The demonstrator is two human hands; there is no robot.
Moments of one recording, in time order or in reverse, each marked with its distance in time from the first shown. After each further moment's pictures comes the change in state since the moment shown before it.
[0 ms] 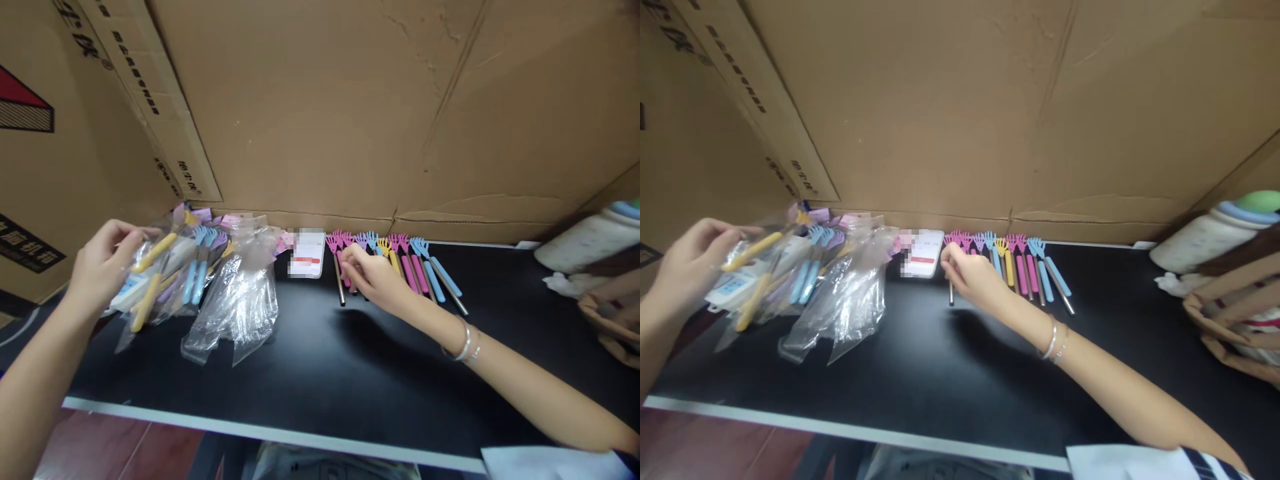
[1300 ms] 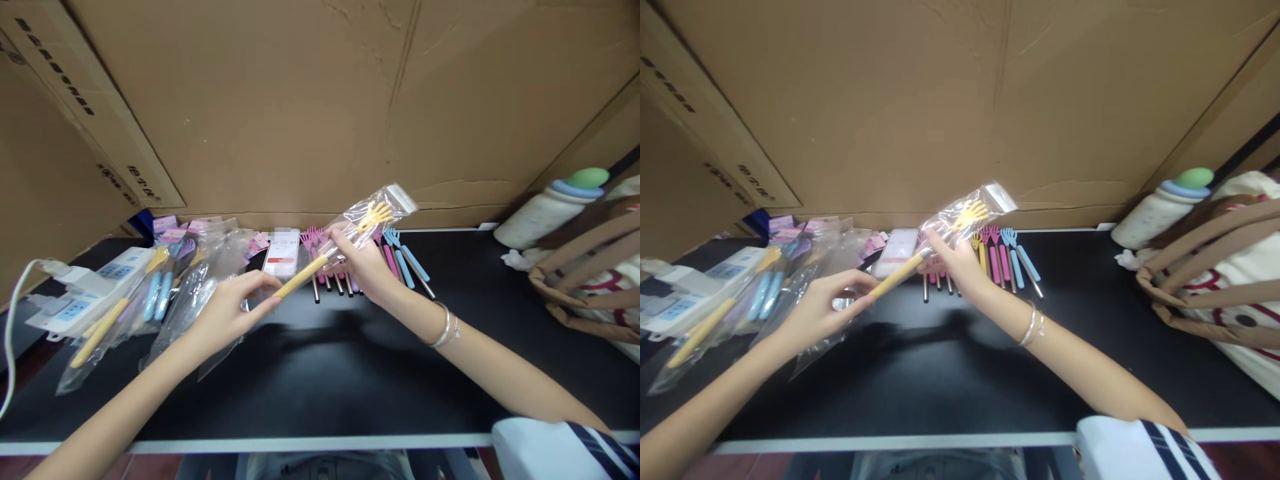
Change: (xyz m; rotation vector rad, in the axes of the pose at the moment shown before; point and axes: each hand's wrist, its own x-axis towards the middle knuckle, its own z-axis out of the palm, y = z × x) left_hand -0.087 0.117 0.104 -0.276 -0.671 0.556; right_hand -0.004 -0.011 -0.011 1.003 0.330 0.292
